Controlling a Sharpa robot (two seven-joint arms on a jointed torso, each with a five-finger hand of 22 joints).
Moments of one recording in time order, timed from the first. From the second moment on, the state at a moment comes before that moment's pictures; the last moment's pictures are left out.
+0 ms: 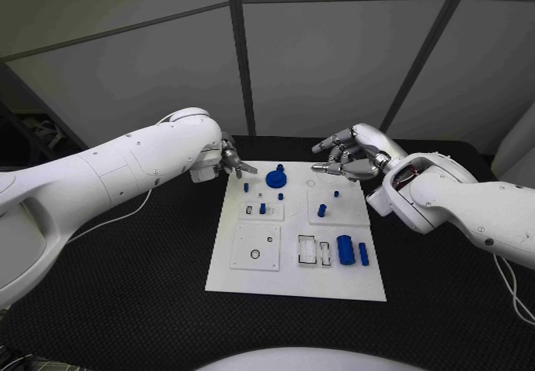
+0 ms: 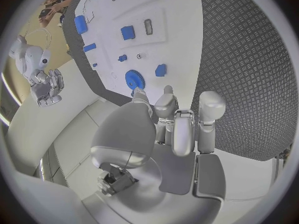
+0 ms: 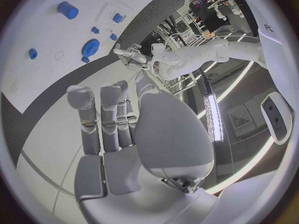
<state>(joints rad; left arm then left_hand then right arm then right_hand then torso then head) 1.30 -0.50 0.05 0.96 -1.07 0.24 -0.61 1.19 0.04 -0.21 0.29 0.05 1.06 0.06 0.06 0.95 1.45 -0.01 0.86 1.31 1.47 -0.07 1.50 1.31 0.12 1.22 0.04 1.21 1.02 1.21 -0.79 0.03 1.56 -1.00 -0.42 0.04 1.46 -0.14 0.09 0.27 0.08 0.95 0.12 0.07 0.07 1.17 0.04 0.66 0.79 1.41 -0.04 0.88 0.79 0.12 1.28 0.07 1.01 1.02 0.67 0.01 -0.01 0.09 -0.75</state>
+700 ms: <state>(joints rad) 1.30 -0.47 0.04 0.93 -1.10 0.33 -0.57 1.22 0.06 -0.21 0.29 0.05 1.07 0.06 0.06 0.91 1.45 -0.01 0.83 1.31 1.47 -0.07 1.50 1.31 0.12 1.21 0.04 1.20 1.01 1.21 -0.78 0.03 1.55 -1.00 -0.42 0.04 1.46 -0.14 0.09 0.27 0.08 0.95 0.12 0.07 0.07 1.17 0.04 0.66 0.79 1.41 -0.04 0.88 0.79 0.12 1.28 0.07 1.01 1.01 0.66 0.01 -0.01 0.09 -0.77</state>
